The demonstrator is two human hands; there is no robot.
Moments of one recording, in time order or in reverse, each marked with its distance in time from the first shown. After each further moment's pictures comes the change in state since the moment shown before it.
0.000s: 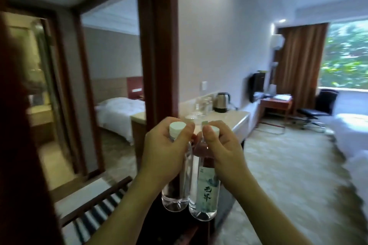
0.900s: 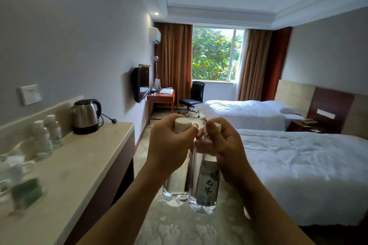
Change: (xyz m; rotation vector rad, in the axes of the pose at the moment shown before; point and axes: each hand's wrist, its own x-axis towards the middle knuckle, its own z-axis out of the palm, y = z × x) left_hand 0.267 -0.222 0.525 -0.430 -0.488 -0.003; right_hand 0.288 0.200 -0.423 -0.467 0.514 0.062
